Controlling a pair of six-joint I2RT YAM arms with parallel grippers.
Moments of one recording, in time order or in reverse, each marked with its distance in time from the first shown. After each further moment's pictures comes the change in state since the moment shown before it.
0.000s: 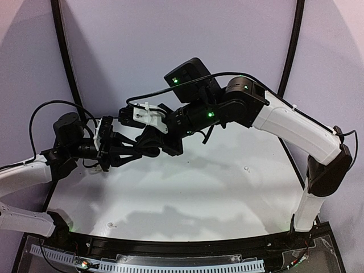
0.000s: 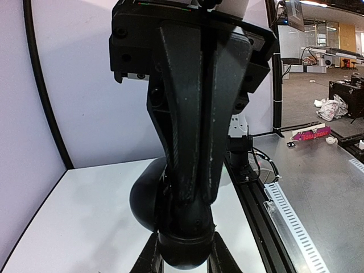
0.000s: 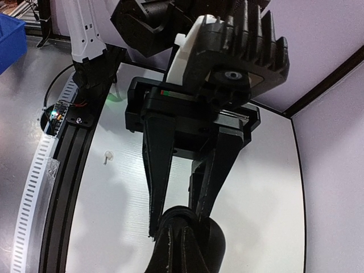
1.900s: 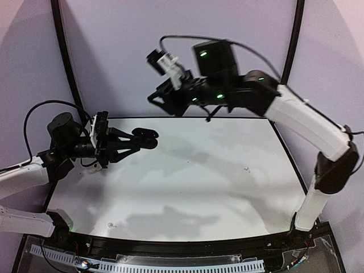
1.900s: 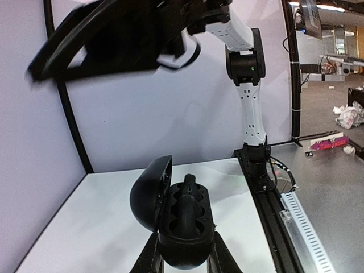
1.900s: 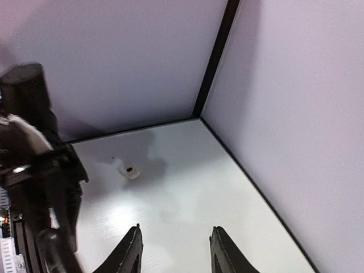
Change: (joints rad) left arm 0.000 -0.041 -0.010 0.037 -0.096 -0.040; right arm -0.108 -0.119 -0.084 0.305 0.225 0.325
